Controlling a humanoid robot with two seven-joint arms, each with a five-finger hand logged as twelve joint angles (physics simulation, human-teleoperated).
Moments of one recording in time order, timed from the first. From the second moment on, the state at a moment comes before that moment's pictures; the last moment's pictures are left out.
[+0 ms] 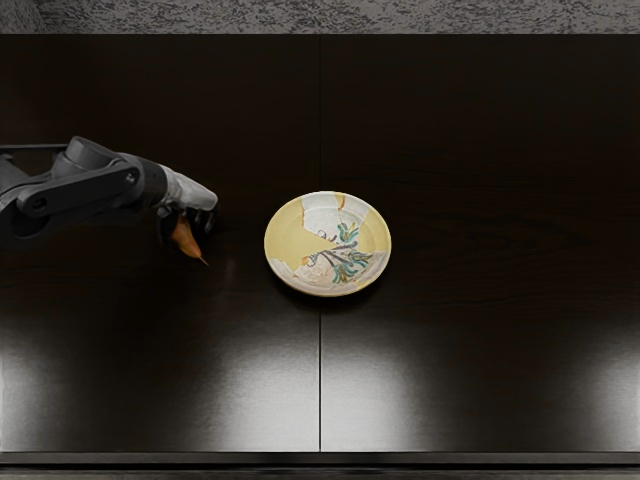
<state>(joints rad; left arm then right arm) -1.36 0.39 0.20 -1.02 1.43 -0.46 0.14 -0.08 0.00 -0.06 0.12 0.05 0.06 -0.10</state>
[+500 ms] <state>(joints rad) -1.36 0.39 0.21 -1.03 1.42 -0.44 0.15 -0.08 0.00 -0.06 0.12 0.05 0.06 -0.10</state>
